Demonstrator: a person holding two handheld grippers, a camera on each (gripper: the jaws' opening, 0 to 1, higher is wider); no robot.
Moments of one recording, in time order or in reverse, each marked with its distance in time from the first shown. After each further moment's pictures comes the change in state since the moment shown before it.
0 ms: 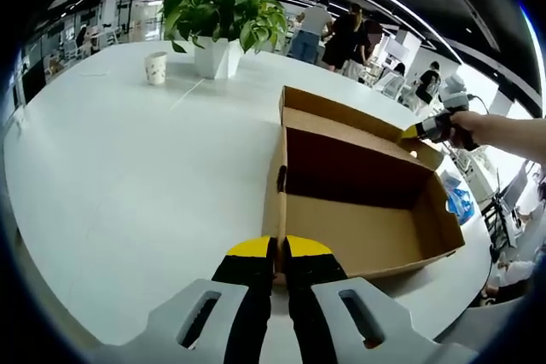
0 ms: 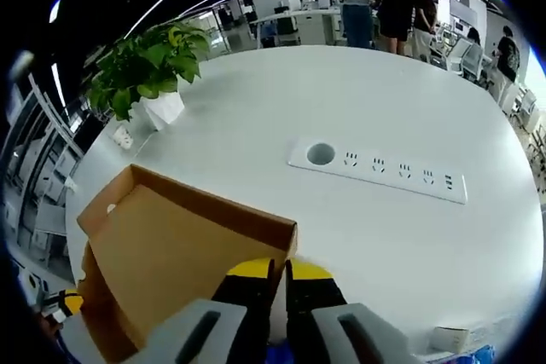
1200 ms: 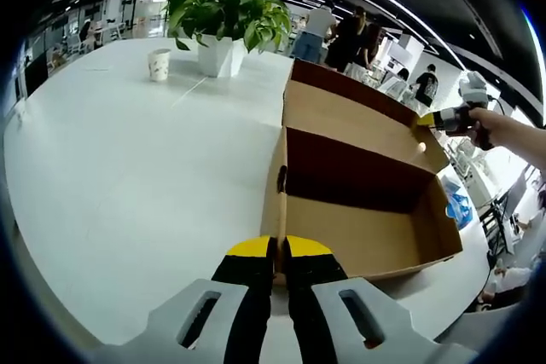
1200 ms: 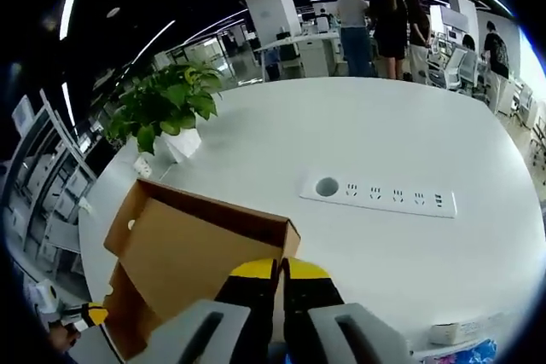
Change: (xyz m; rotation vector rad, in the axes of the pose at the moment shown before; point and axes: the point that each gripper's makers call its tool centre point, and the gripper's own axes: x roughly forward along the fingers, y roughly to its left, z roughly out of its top) left arm -0.001 0.000 0.000 -0.030 -0.004 -0.003; right arm -0.050 0.015 0.026 0.022 -0.147 0.056
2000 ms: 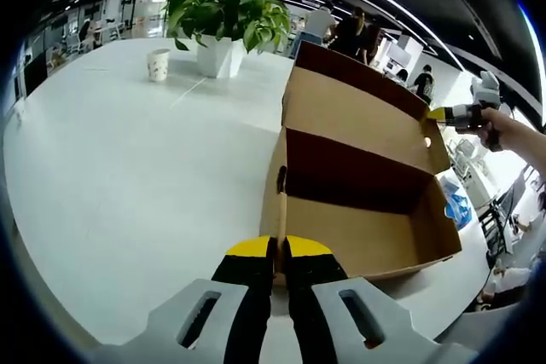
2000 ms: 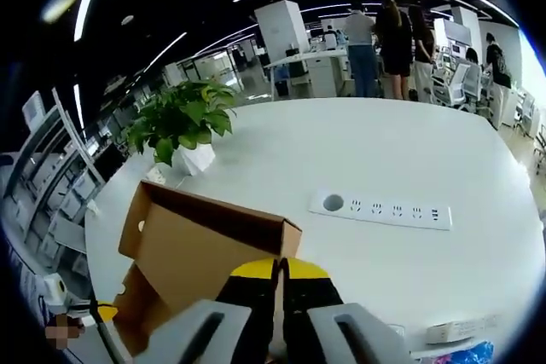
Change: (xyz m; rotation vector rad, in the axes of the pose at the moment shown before) left arm 0.004 0.000 0.002 -0.001 -0.003 -0.007; right arm -0.025 0.013 0.012 -0.033 -0.088 0.032
